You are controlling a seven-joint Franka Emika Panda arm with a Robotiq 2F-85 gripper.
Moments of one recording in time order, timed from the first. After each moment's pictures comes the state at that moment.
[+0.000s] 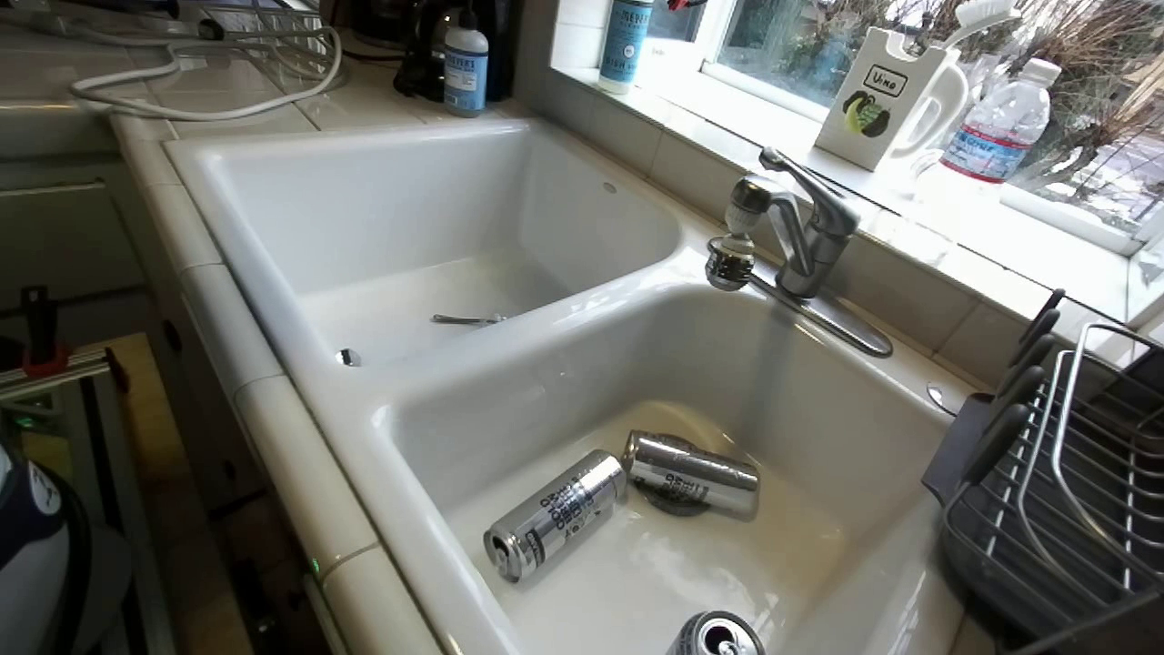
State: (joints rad) arm 0.29 0.53 0.09 -1.12 0.07 2.31 -0.17
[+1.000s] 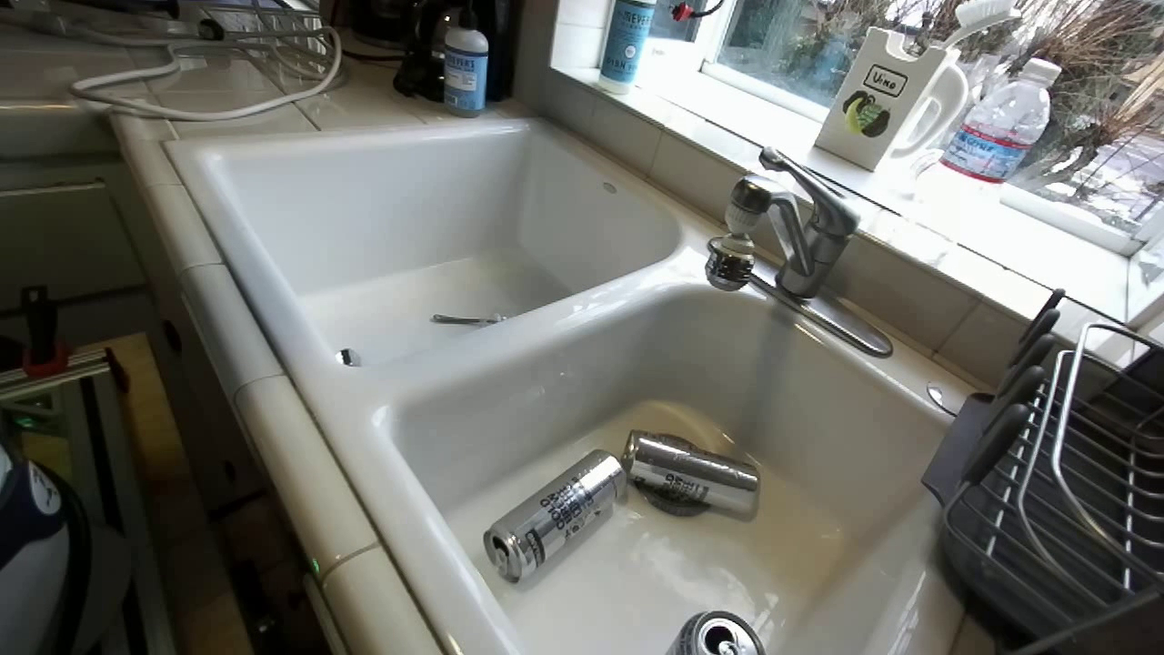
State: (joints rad) arm 0.30 0.52 0.06 -1.13 0.06 2.28 -0.14
